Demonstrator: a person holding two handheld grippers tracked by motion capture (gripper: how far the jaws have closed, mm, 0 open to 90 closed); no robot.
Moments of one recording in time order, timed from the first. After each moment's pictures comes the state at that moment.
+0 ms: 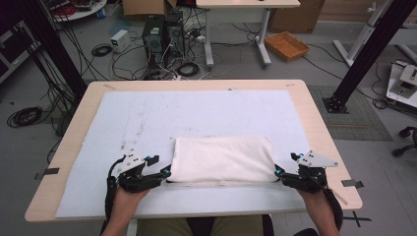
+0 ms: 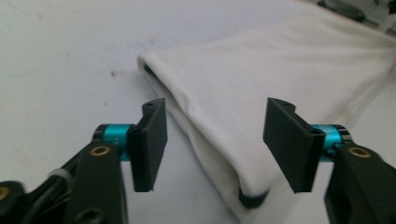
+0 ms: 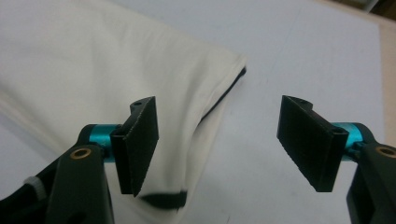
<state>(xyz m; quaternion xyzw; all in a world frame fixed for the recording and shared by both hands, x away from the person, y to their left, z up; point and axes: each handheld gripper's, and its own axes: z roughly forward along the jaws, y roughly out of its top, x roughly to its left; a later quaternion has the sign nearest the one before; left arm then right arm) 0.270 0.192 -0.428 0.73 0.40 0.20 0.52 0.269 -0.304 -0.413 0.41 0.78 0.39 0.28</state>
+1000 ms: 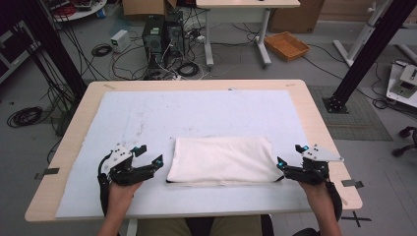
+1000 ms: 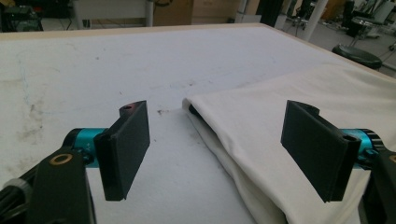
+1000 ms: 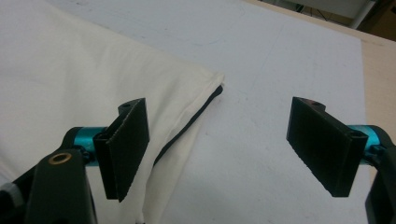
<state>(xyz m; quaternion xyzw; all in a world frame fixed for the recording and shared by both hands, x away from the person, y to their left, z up) 0.278 0.207 -0.429 0.69 0.42 0.22 0.54 0.287 -0.318 -0.419 0.41 0.76 0.41 0.29</state>
